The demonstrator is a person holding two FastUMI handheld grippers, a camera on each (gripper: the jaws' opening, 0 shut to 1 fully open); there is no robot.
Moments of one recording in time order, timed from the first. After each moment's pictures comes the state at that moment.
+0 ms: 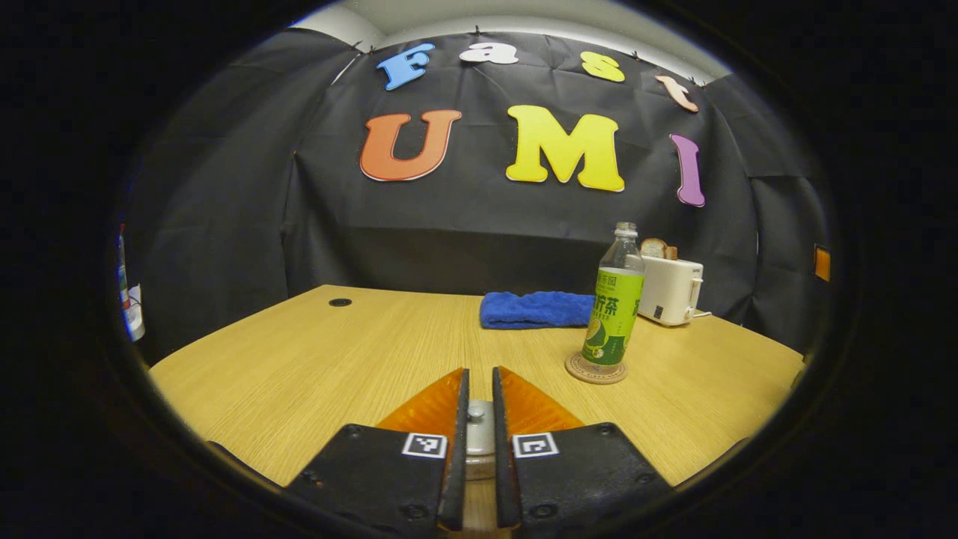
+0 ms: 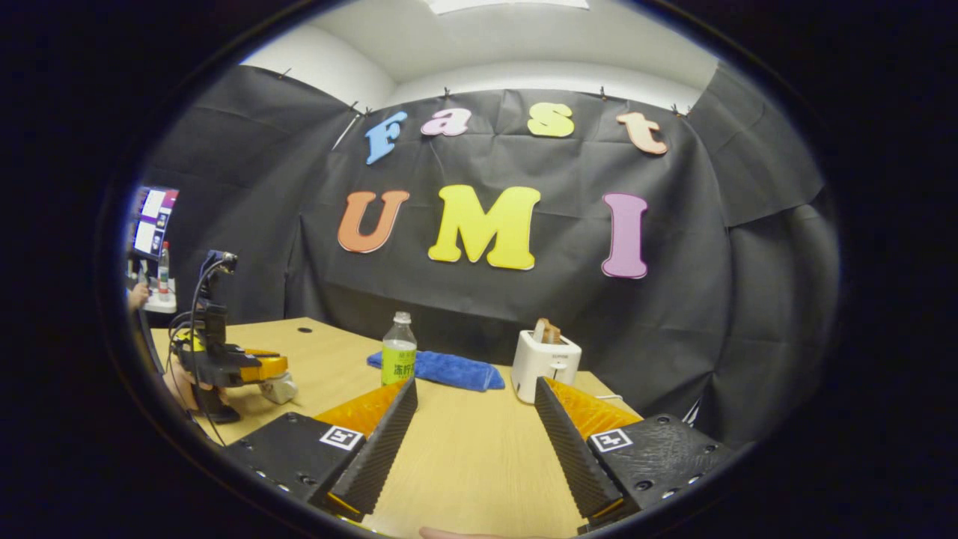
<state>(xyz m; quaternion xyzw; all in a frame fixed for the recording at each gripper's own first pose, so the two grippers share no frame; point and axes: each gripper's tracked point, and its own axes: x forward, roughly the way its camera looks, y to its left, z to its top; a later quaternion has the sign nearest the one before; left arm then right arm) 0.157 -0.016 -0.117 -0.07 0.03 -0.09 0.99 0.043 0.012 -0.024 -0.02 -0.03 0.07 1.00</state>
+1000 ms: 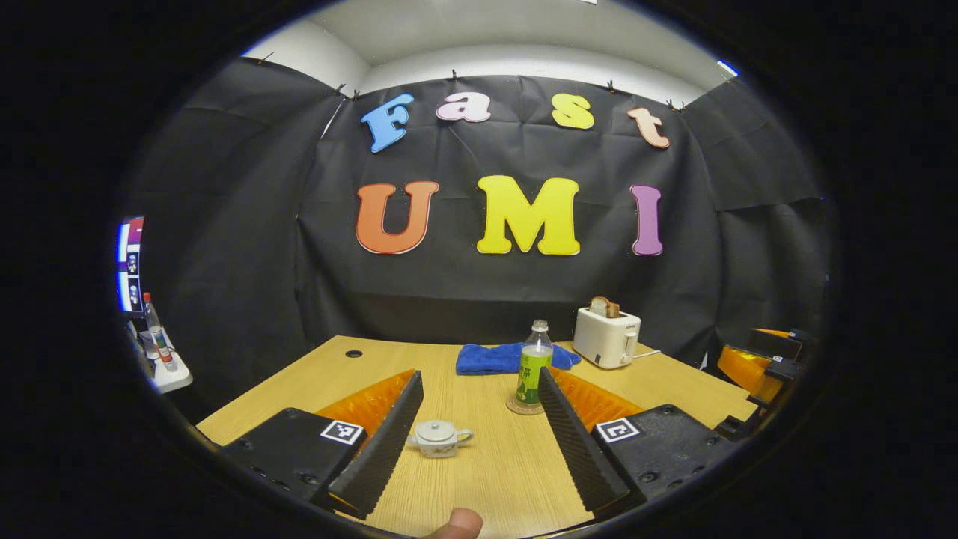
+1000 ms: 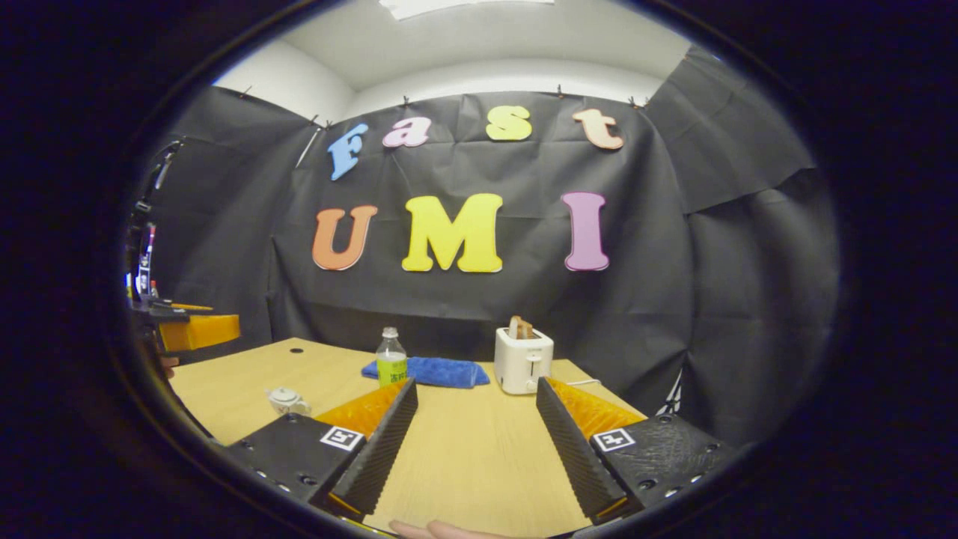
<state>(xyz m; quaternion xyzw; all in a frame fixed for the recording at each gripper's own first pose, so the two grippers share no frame) -0.012 -0.027 0.027 -0.06 -0.02 -0.09 0.99 -0.015 -0.010 0.001 0.04 -0.01 0.00 1.00</state>
